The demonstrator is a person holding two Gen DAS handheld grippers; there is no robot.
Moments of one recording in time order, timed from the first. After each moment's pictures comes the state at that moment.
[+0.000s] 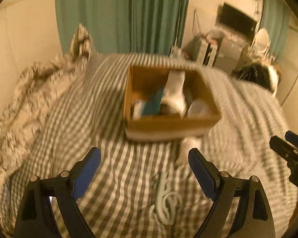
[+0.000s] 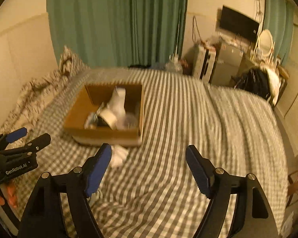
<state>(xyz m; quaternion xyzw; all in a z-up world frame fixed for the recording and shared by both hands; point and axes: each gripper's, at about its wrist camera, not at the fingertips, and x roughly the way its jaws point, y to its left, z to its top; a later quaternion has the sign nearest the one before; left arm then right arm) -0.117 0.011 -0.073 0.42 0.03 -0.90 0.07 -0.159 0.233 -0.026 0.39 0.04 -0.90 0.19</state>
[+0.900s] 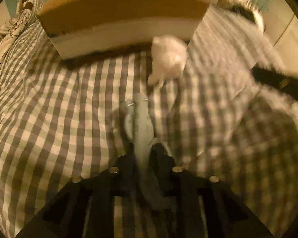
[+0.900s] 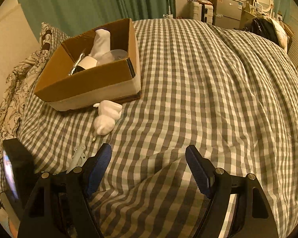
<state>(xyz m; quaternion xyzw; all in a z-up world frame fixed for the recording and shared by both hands) -0.113 0.059 -0.204 0.57 0.00 -0.82 -0.05 -0.184 0.226 -0.136 0.50 -0.02 -0.85 0.16</state>
